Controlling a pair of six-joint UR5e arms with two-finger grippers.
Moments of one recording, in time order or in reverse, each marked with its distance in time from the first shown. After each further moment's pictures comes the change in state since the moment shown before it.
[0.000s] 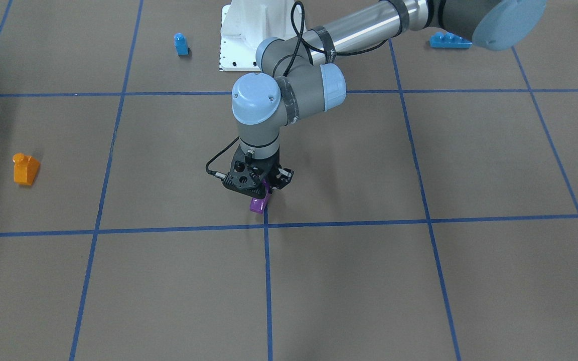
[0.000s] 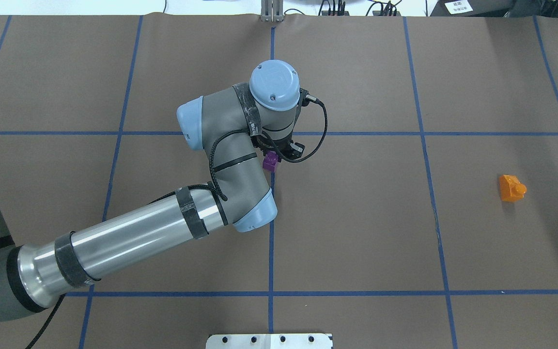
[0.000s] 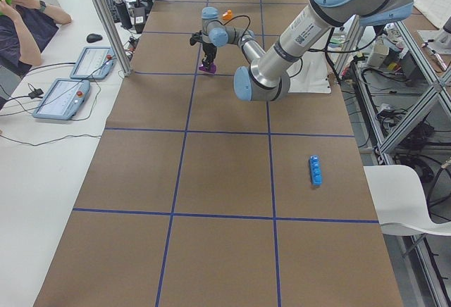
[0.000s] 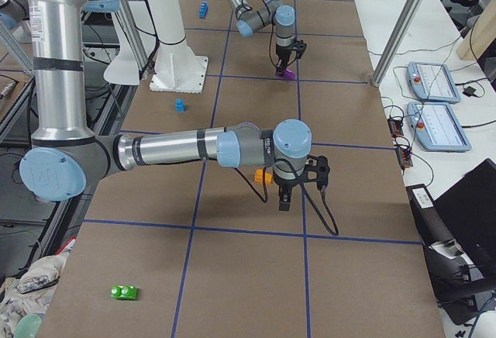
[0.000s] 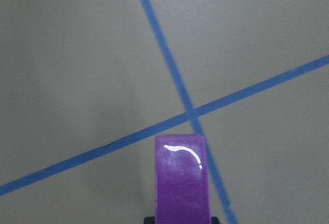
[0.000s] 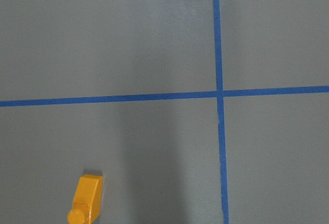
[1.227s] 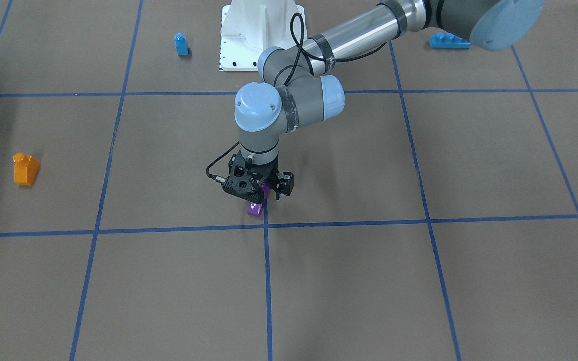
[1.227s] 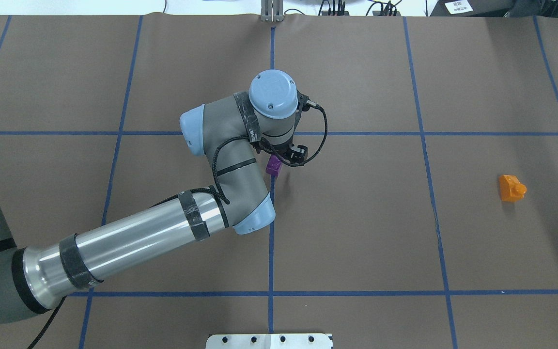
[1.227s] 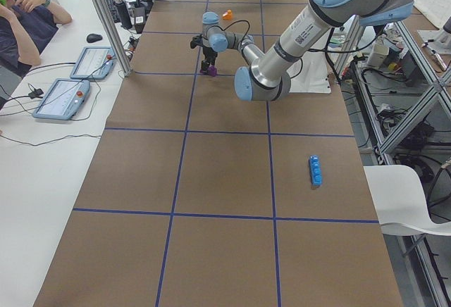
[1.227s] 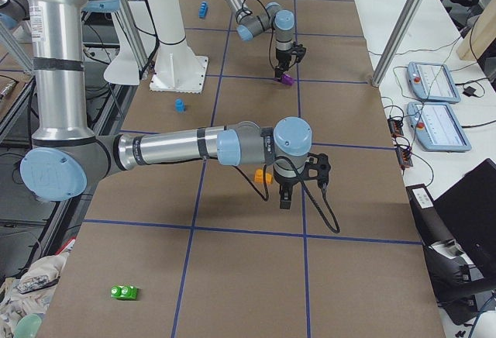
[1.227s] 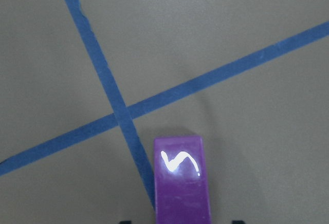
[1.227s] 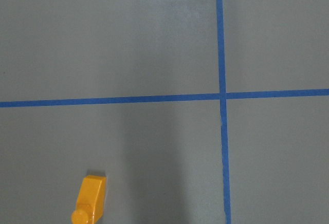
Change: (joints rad) left arm 0.001 -0.001 0.050 -0.089 0.010 0.000; right arm -0.003 0.003 0.014 -0.002 0.001 0.000
